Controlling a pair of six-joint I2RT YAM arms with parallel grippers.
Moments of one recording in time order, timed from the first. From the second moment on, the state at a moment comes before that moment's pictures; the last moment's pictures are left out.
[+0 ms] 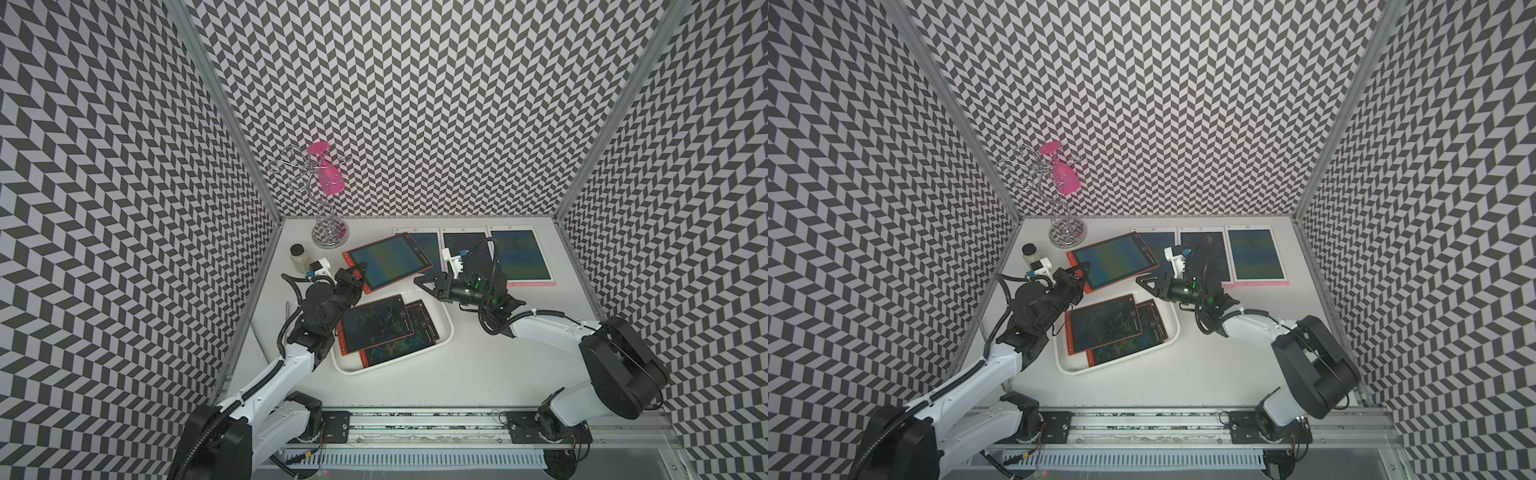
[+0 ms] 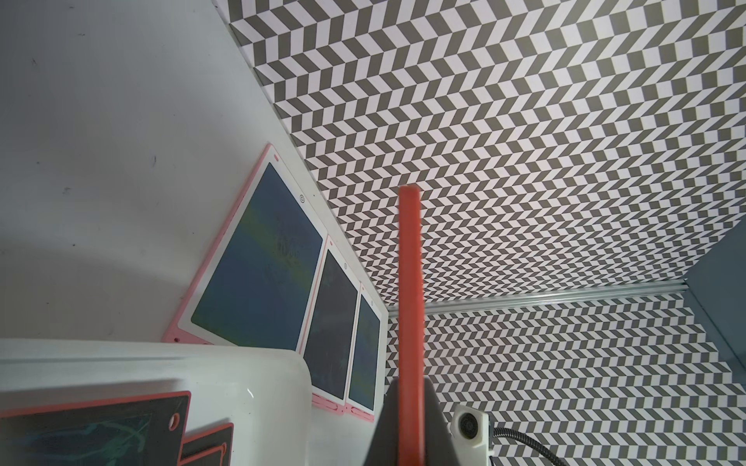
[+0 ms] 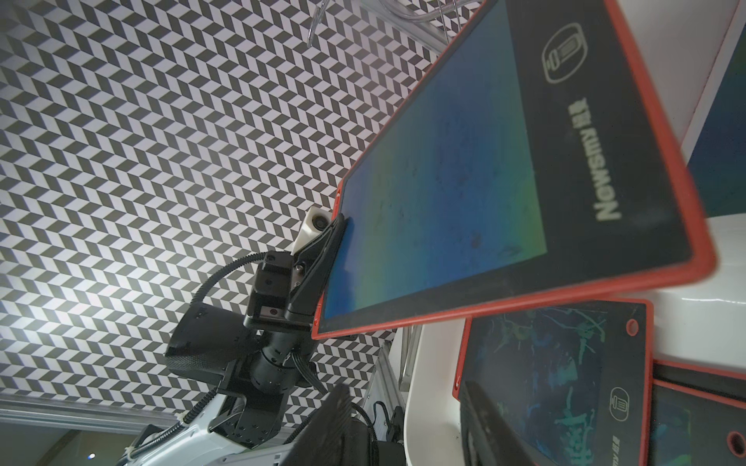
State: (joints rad) left arm -0.36 1.02 0.46 0.51 0.07 -1.37; right arm 0.59 1.52 0.75 0.63 -0.65 1.06
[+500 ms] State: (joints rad) left arm -0.40 1.01 0.45 0.55 0.07 -1.40; right arm 0.60 1.57 0.81 0.64 -0.65 1.08
